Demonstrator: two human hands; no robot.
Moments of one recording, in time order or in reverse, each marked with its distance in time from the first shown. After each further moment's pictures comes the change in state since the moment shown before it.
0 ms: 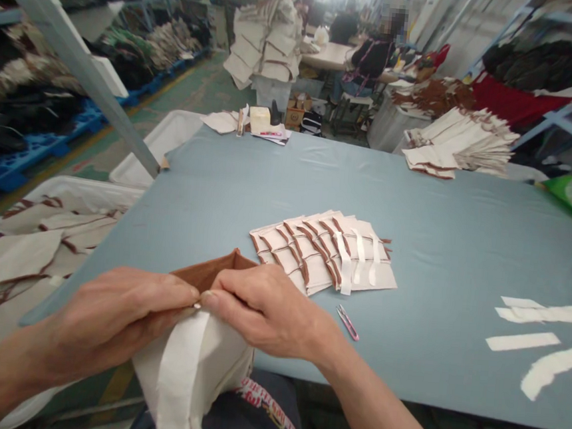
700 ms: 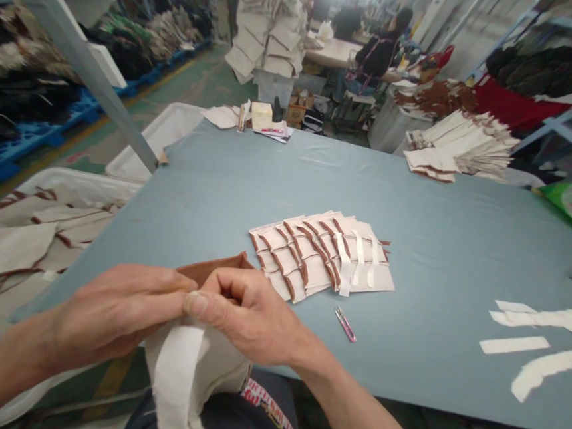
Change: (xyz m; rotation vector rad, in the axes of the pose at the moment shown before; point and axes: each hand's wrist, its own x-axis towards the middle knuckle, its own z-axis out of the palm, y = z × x) left_hand 0.005 -0.014 -0.004 0.018 -0.019 0.170; right_hand 0.011 0.000 0.023 0.622 0.045 0.279
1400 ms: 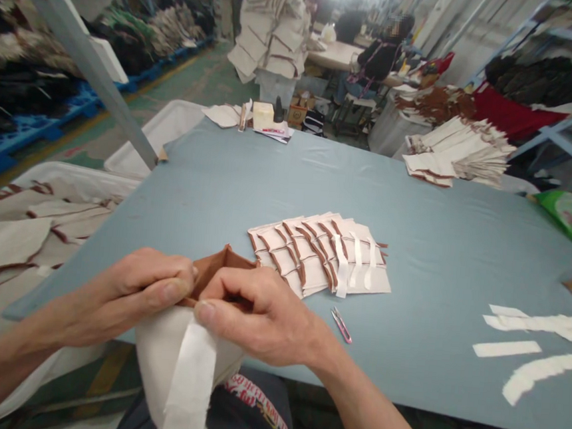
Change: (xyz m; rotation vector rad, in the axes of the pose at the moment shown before) left_hand 0.014 -0.003 -0.003 -0.428 -0.118 -0.388; right_hand -0.005 -0.012 -0.013 -0.223 -0.041 -0.137
